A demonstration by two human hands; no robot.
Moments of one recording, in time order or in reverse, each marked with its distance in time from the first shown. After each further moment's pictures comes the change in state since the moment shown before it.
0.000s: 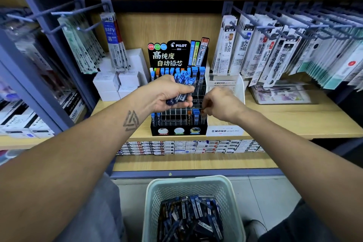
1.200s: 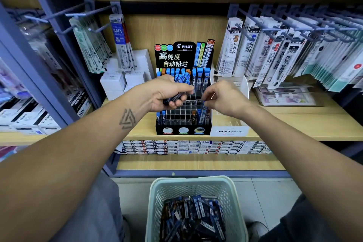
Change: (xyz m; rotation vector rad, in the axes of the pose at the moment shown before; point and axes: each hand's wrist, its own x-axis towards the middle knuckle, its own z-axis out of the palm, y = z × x) left_hand -0.008 0.000 -0.019 0.112 -0.058 -0.024; right_hand -0.002 -0.015 -0.016 0.168 0.091 -0.063
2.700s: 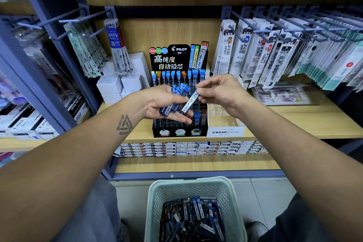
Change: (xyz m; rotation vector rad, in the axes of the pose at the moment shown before) left_hand -0.010 -0.006 0.005 -0.072 -0.150 -0.116; right_hand -0.001 -0.010 -0.010 1.027 0.067 0.322
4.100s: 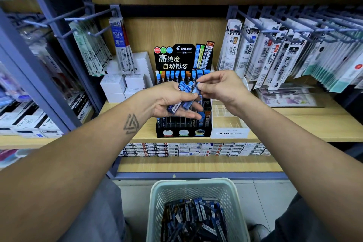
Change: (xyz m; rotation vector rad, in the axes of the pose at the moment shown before) left_hand 0.004 0.003 0.006 -0.053 -0.003 0.068; right_hand 0.009 -0.003 0.010 -0.086 0.029 -0.112
